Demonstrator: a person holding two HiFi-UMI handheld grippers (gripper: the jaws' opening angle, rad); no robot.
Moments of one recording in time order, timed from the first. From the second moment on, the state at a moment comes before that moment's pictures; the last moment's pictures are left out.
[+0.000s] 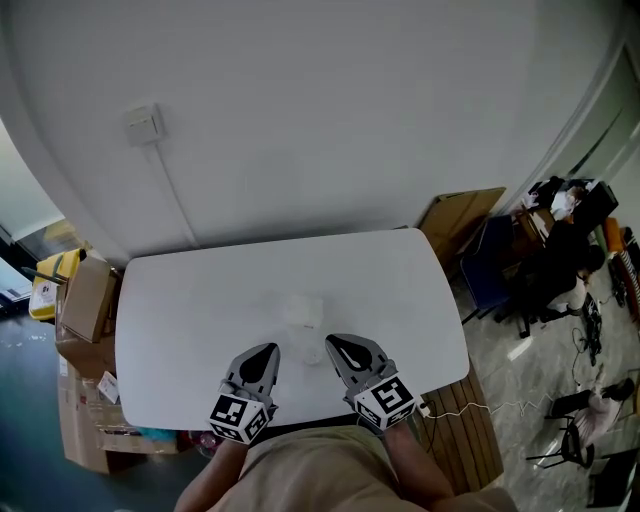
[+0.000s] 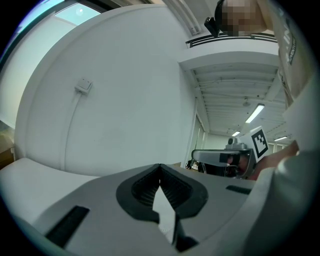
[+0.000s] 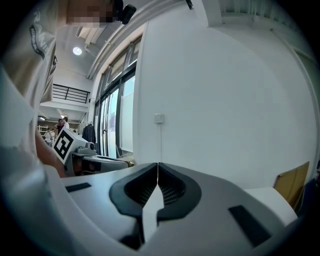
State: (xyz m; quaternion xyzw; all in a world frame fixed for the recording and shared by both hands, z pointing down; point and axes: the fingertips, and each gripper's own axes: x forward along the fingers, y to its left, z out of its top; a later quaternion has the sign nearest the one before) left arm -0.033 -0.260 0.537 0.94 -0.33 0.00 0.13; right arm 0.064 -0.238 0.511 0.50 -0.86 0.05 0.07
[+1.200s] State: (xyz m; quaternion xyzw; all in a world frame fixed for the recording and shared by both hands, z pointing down) left arm -0.021 -0.253 0.520 0.91 -0.39 -0.01 0.12; right arm 0.052 -0.258 0.557 0.38 -0.91 0.10 0.14
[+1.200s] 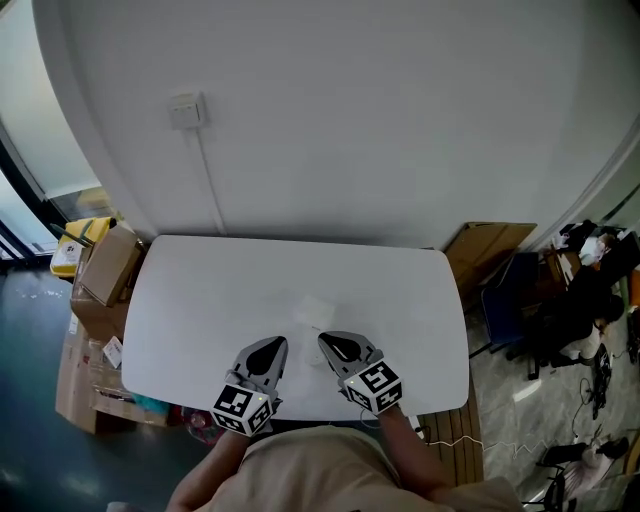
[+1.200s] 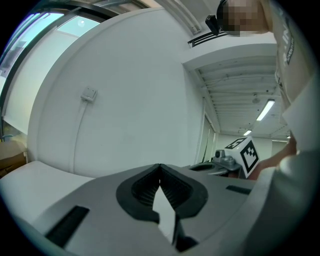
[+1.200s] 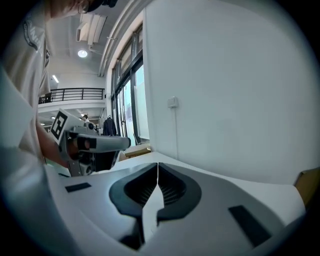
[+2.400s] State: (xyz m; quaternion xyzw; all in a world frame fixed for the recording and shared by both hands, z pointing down) left arm -0.023 -0.246 0.542 0.91 -0.38 0.00 0.15; right arm 0.038 -0.255 0.727 0.29 -0.87 0.22 0.34
